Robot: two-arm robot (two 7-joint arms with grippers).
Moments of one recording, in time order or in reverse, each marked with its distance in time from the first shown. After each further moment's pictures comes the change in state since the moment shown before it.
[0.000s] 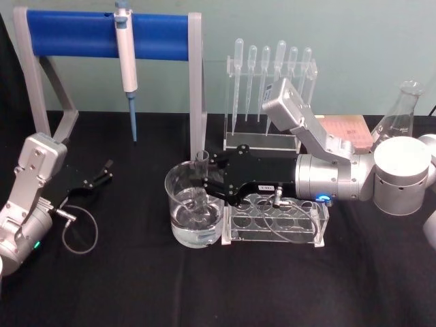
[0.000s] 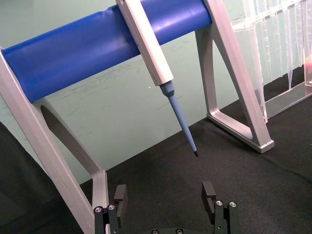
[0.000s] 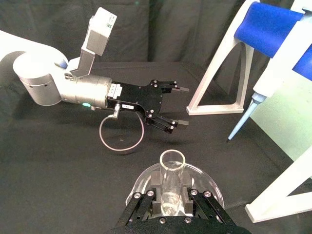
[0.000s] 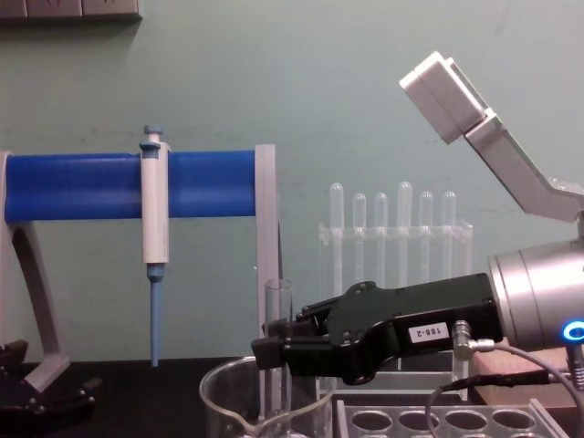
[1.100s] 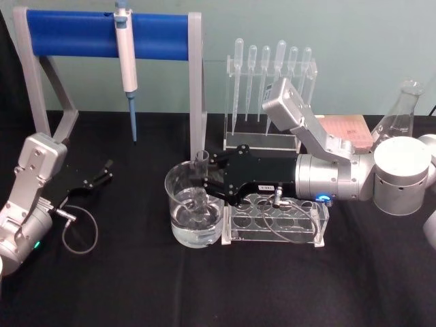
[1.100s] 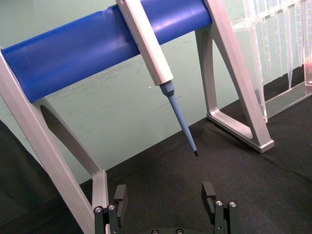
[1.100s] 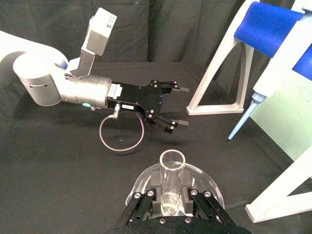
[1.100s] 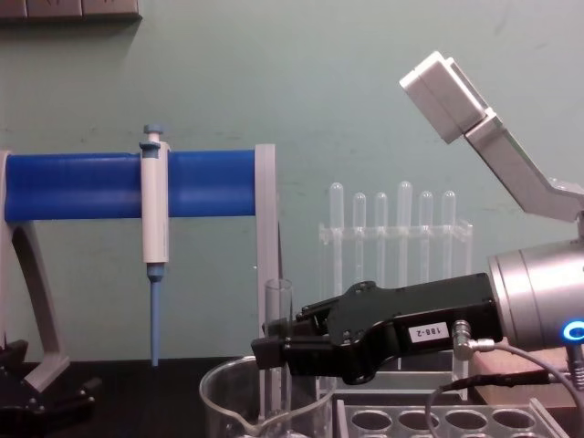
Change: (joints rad) left arm 0.000 0.000 0.000 0.000 0.000 0.000 0.000; right arm 0.000 0.000 0.000 0.000 0.001 0.000 0.000
